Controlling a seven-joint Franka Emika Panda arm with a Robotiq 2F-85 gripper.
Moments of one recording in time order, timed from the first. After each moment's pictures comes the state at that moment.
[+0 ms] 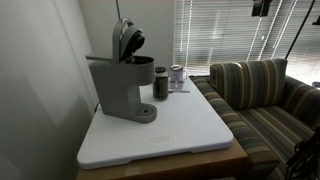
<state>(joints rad) -0.04 -0.17 -0.12 -2.14 0.00 1.87 -0.23</state>
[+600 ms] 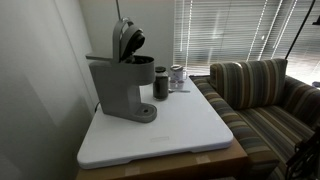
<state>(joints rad) 0.02 0.00 -0.02 -1.78 -0.18 1.81 -0.37</state>
